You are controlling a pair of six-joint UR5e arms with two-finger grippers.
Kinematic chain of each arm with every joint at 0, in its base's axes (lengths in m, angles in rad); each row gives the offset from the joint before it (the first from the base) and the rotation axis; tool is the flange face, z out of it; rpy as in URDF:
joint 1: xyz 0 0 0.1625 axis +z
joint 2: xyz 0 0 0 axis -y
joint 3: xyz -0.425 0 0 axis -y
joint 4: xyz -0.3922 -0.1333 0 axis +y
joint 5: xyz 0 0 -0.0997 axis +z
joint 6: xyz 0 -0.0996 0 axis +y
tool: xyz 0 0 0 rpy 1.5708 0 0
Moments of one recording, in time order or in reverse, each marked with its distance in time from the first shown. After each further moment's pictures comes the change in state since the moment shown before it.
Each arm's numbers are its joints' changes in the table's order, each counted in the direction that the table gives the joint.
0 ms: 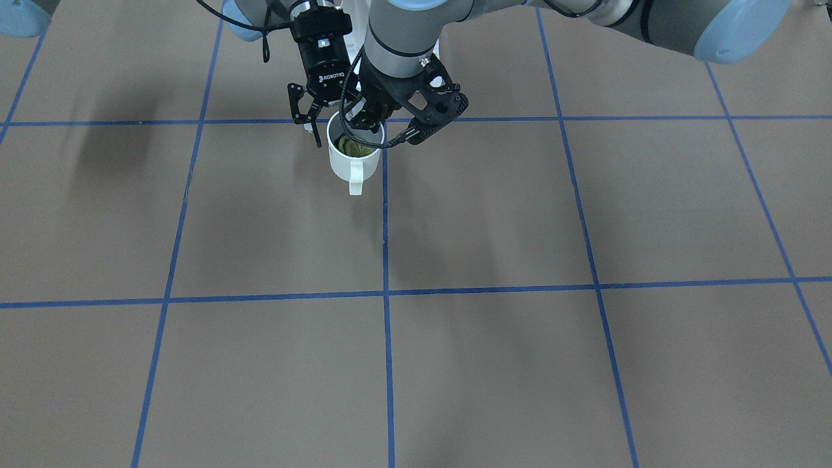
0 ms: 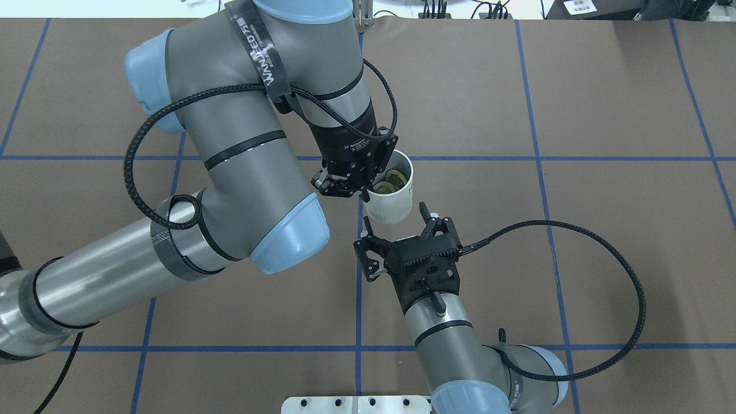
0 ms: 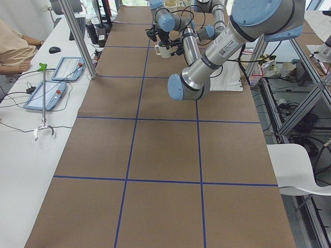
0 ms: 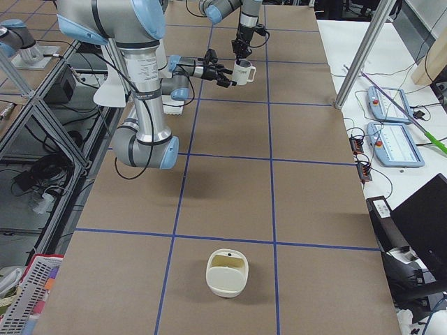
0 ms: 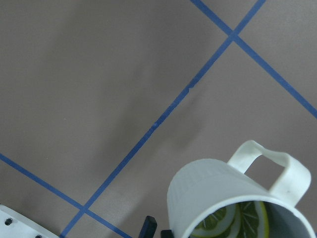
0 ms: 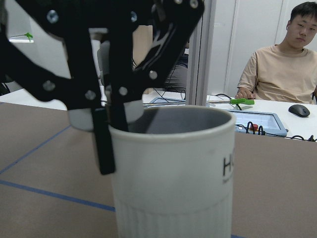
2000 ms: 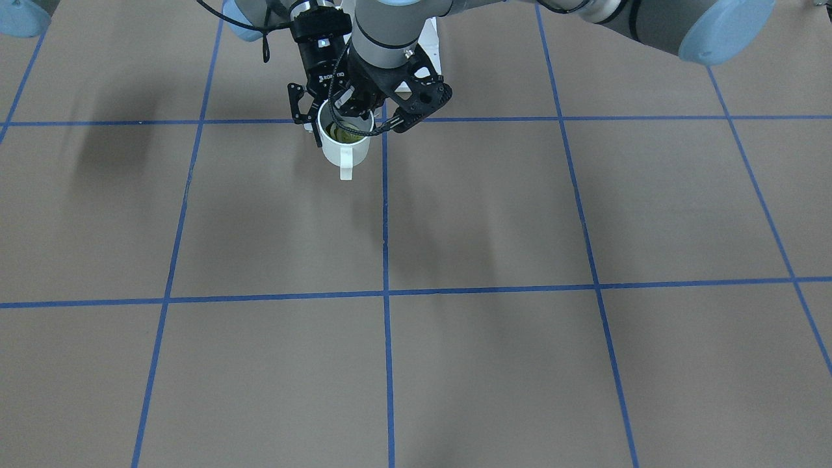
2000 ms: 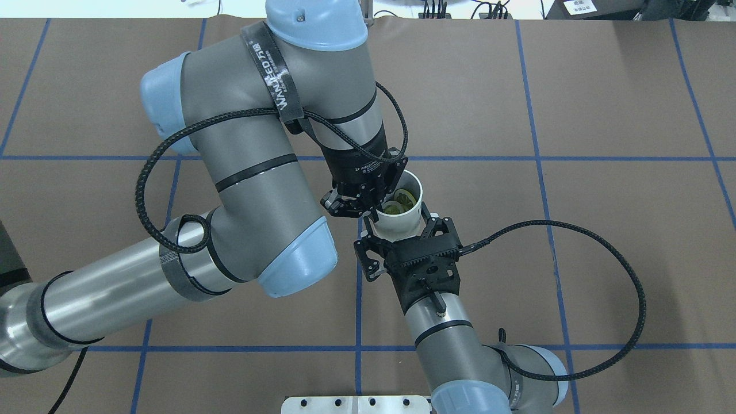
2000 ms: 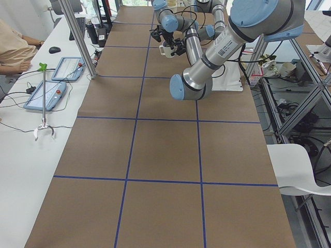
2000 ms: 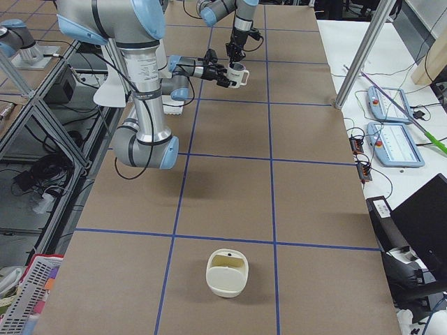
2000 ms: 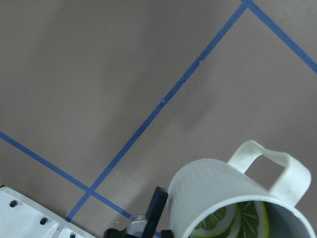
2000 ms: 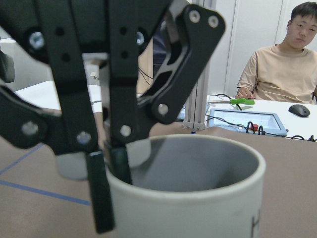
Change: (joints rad) left arm 0.040 0.001 -0.010 -0.002 0.002 0.018; right arm 0.001 0.000 0.000 -0.002 0.000 0.000
